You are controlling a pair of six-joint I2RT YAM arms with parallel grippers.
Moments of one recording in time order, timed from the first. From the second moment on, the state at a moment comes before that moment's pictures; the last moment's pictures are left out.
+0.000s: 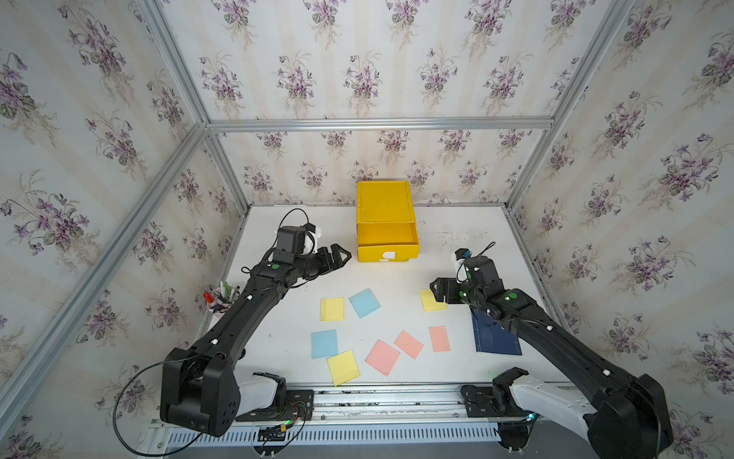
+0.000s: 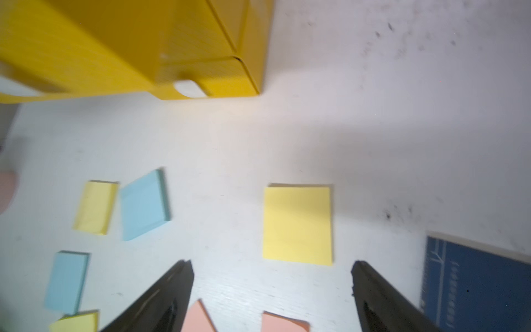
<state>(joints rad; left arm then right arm) -0.21 1.28 0.94 -0.38 0.54 -0.61 0.42 1.13 0.71 -0.48 -0.01 0.39</state>
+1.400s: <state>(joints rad) -0.22 1.20 0.78 -0.25 0.69 -0.66 0.48 1.70 0.89 -0.47 0.07 0.28</state>
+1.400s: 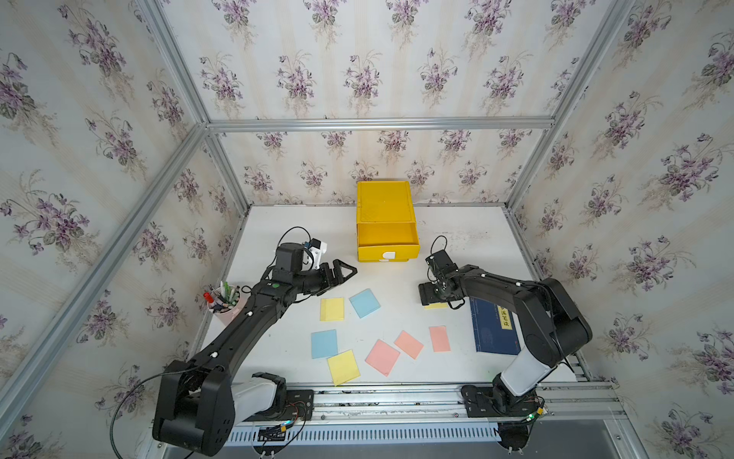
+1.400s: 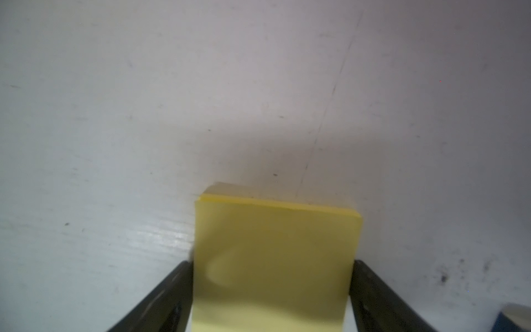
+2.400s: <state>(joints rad) -0.22 1.16 0.79 -0.28 0.68 -0.64 0.50 1.37 1.36 -0.80 -0.04 0.40</state>
